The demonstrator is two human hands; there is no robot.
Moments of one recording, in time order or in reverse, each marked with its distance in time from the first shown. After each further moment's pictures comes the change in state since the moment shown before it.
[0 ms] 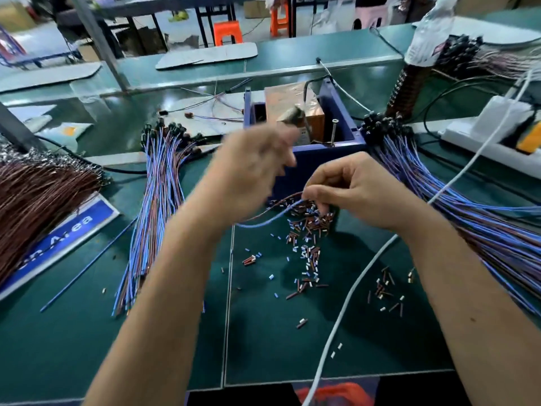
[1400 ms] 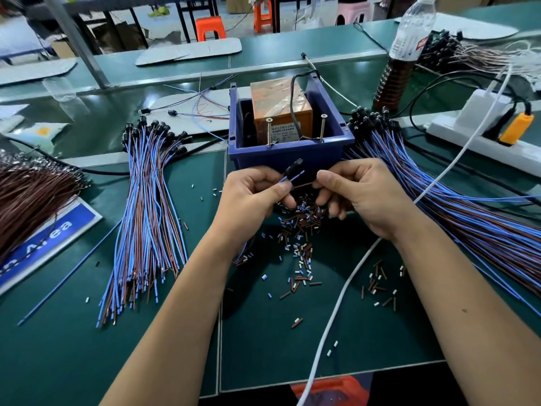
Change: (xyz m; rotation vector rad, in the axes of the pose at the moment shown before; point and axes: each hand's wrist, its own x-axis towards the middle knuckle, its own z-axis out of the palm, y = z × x) left_hand -0.018 -0.064 0.047 -0.538 0.032 -0.277; right_hand -0.013 0.024 0.007 0.426 0.310 0.208
